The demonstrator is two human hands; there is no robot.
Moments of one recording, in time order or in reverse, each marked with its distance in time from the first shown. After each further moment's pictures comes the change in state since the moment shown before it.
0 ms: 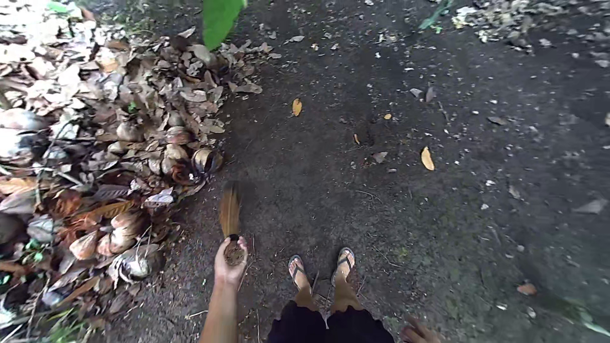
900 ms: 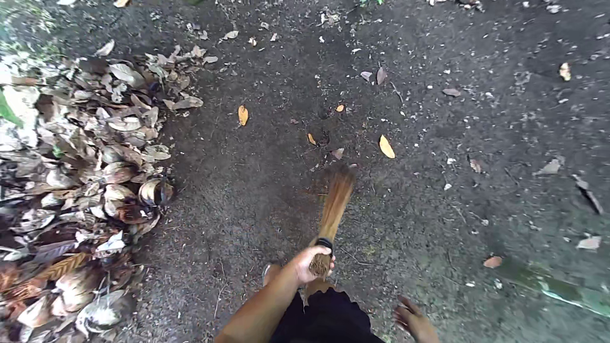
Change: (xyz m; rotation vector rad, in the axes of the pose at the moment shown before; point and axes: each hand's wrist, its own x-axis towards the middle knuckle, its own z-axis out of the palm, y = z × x) left_hand 0.000 -0.402 0.223 0.983 -0.385 -0.841; right_hand 0.143 -0.073 -0.185 0.269 0.085 0.154
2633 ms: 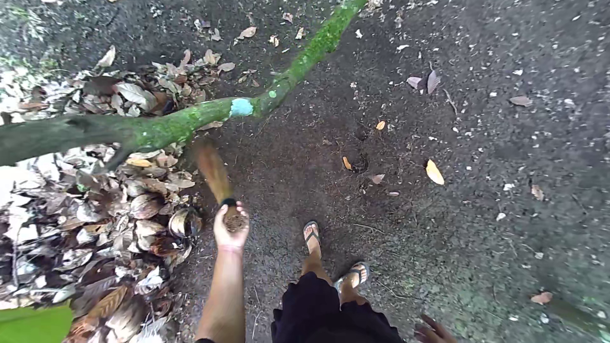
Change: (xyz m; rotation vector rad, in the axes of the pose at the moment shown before) left_hand -0.124 0.474 -0.155 -0.688 0.397 0.868; right_hand -0.027 -0.277 0.170 -0.056 -0.006 0.130
